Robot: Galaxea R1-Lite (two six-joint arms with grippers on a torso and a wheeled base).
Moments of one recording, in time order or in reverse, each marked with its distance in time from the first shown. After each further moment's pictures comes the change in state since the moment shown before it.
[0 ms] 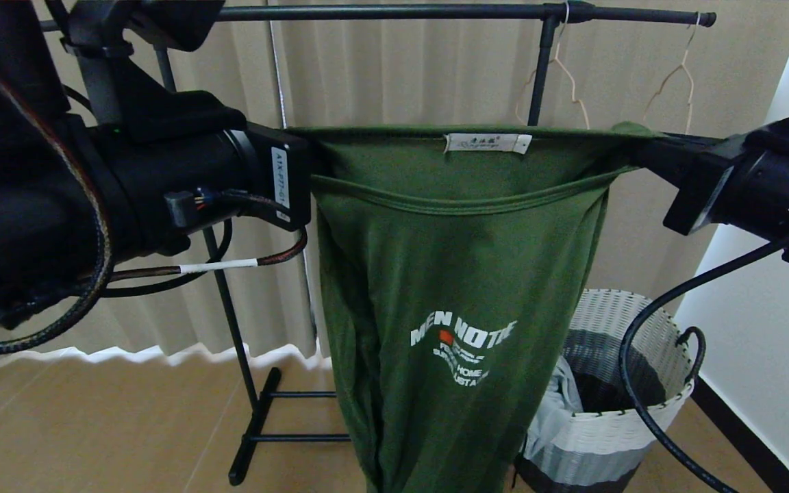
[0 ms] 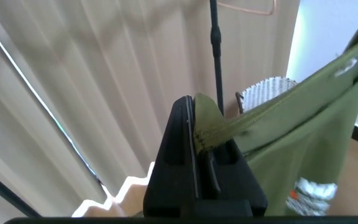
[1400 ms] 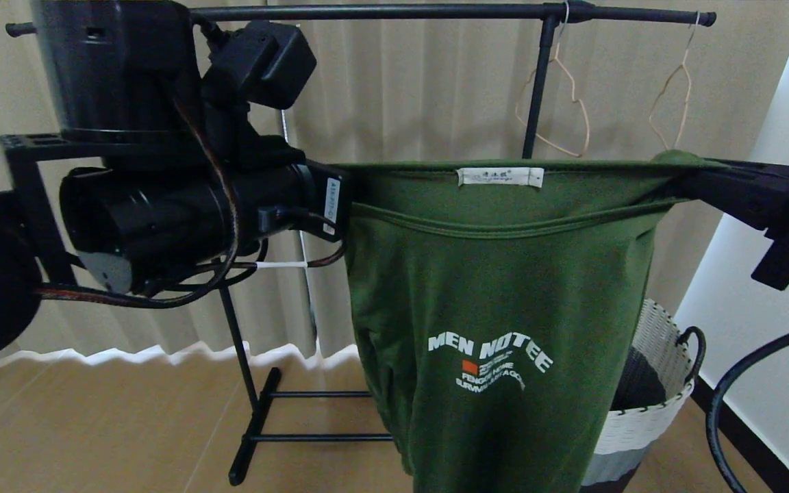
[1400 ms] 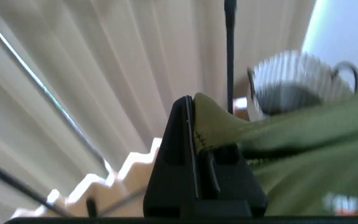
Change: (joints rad) left arm 0.053 0.144 -0.077 0.065 -0.011 -0.030; right arm -0.031 -0.144 0.046 0.157 0.140 -0.053
